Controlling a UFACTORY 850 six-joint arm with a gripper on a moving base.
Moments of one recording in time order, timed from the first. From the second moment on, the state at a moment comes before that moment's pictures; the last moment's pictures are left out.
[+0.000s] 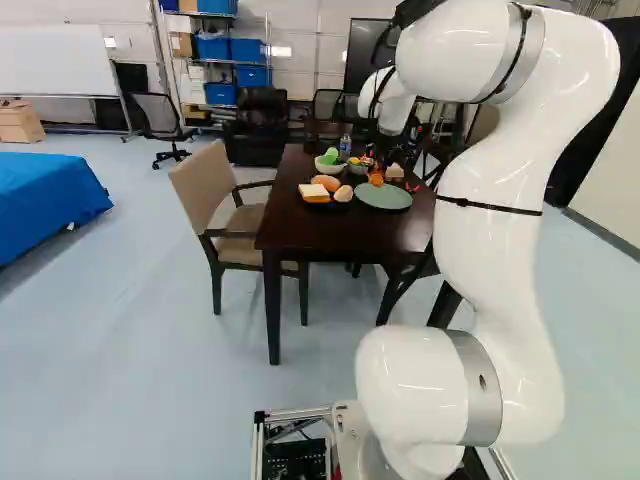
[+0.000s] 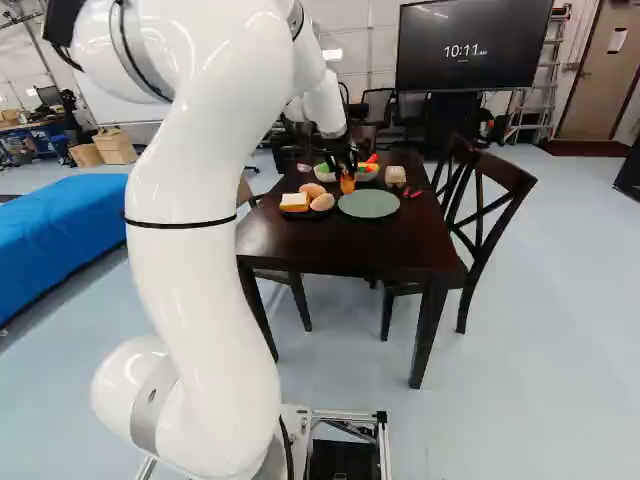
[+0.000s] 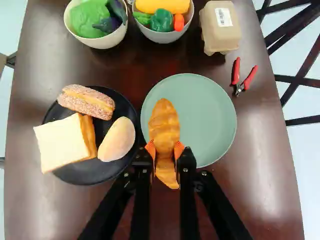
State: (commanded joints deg) arm -12.2 -27.0 -84.7 -4.6 -27.7 2.3
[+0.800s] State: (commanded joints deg) arm -16.0 -39.0 -95.0 1.0 -30.0 2.3
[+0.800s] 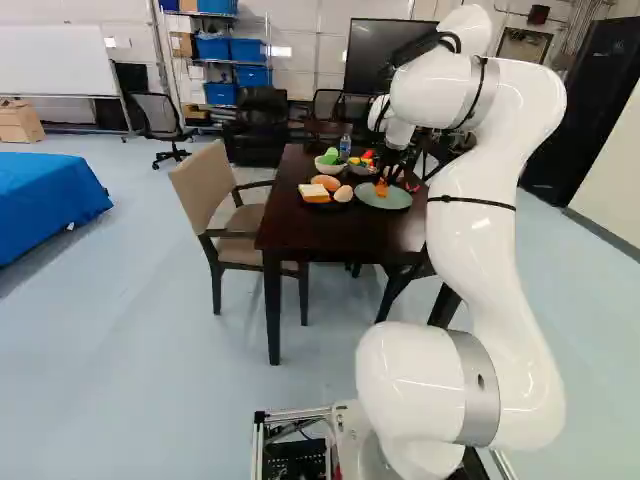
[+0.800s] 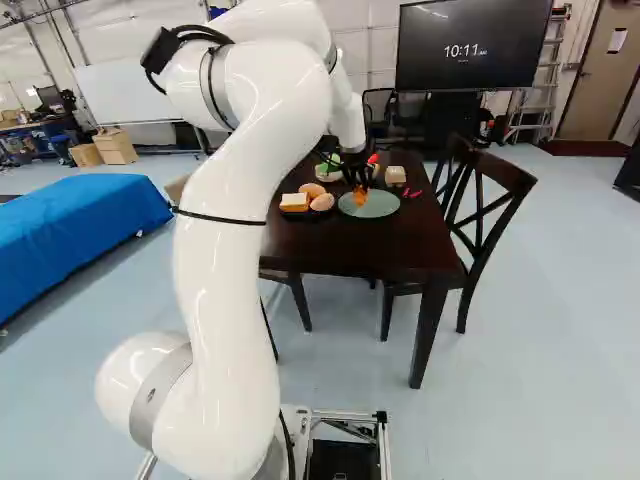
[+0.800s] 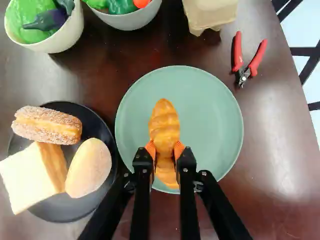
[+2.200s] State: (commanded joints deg) arm -16.1 -41.2 -95.8 1.0 -30.0 2.3
